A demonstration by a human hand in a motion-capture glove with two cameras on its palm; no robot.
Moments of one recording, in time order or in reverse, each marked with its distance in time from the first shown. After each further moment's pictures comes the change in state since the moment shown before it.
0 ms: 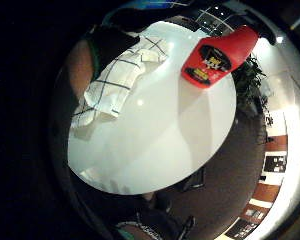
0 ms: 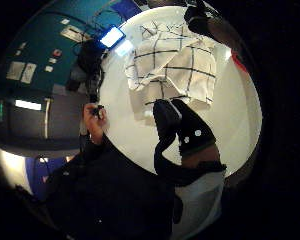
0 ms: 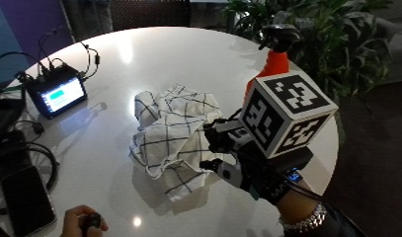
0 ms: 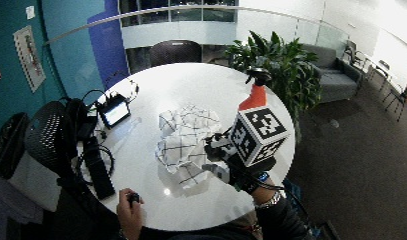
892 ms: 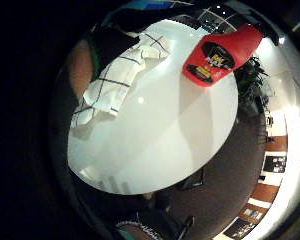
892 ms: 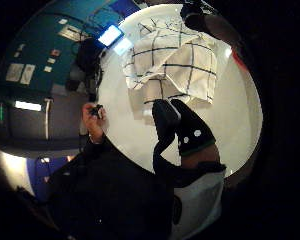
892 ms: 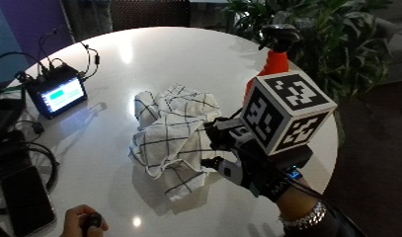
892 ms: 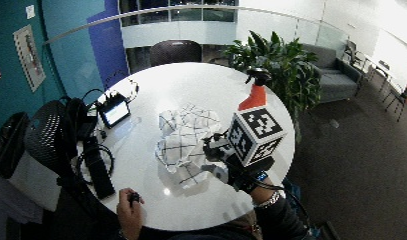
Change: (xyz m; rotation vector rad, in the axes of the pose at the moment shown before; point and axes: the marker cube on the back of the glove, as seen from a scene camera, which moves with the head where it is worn) arm 0.006 -0.004 0.002 -0.007 0.009 0.023
